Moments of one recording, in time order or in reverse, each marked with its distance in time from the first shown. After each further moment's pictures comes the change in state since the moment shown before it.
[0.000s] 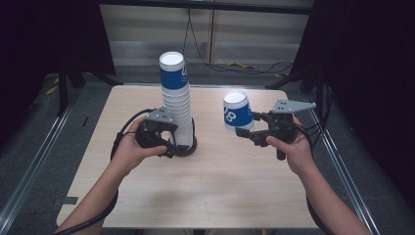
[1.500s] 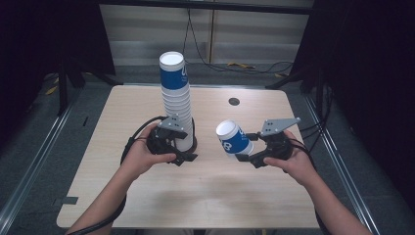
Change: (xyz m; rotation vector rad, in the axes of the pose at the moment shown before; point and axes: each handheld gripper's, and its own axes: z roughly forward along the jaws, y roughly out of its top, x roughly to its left) left arm -0.012 -0.002 0.026 0.036 -0.061 0.042; right arm 0.014 -0.037 0.007 0.263 0.063 -0.136
